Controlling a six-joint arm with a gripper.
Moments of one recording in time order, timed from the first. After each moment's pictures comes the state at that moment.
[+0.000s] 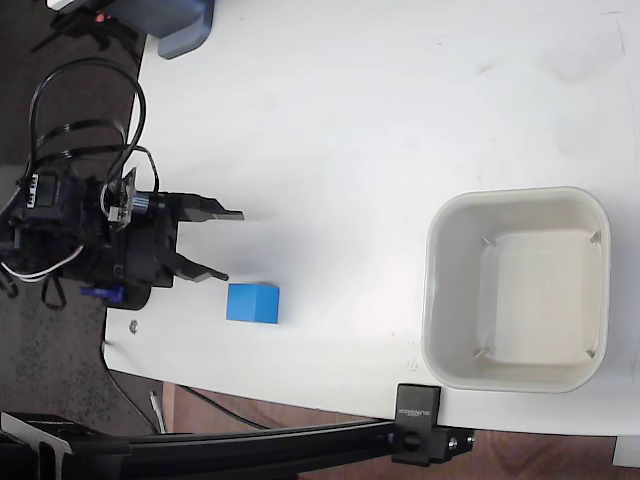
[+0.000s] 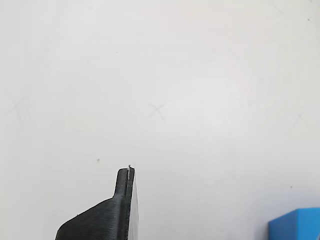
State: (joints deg) arm -3.2 173.6 172.7 44.9 4.0 3.4
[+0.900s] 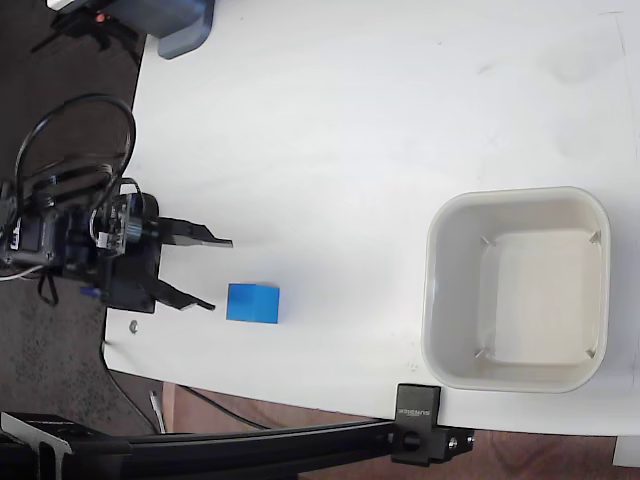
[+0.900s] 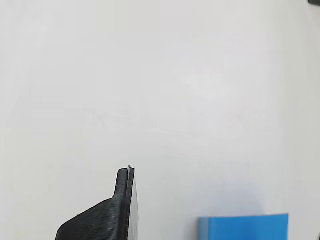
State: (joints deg) arm 13.0 150.8 151.8 52.7 -6.7 -6.9
